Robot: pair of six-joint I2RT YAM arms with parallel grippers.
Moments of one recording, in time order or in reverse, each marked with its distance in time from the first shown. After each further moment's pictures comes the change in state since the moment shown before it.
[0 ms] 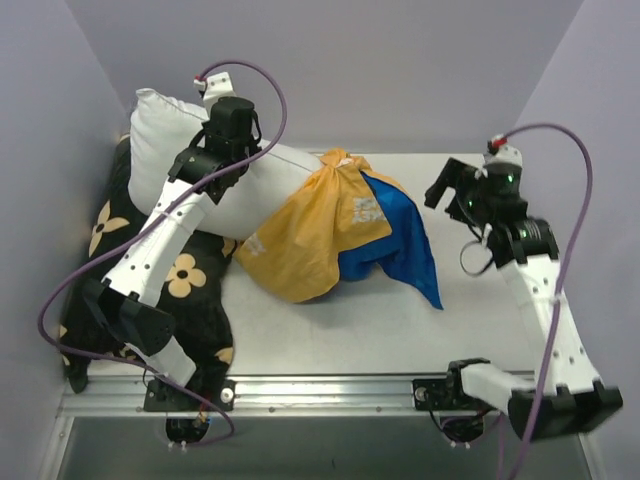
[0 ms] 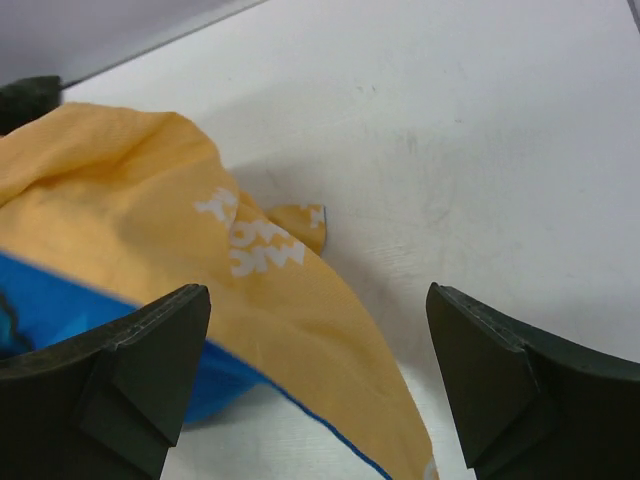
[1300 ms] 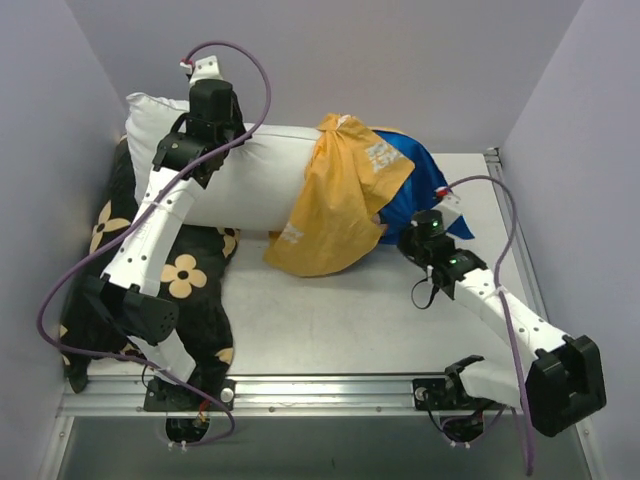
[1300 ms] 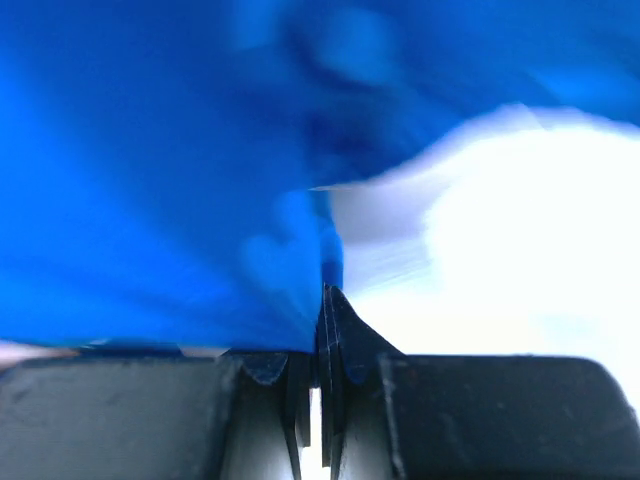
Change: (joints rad) left arm 0.110 0.111 0.177 -0.051 0.184 0.035; right arm 0.341 -0.020 -0.589 0.546 0.257 0.268
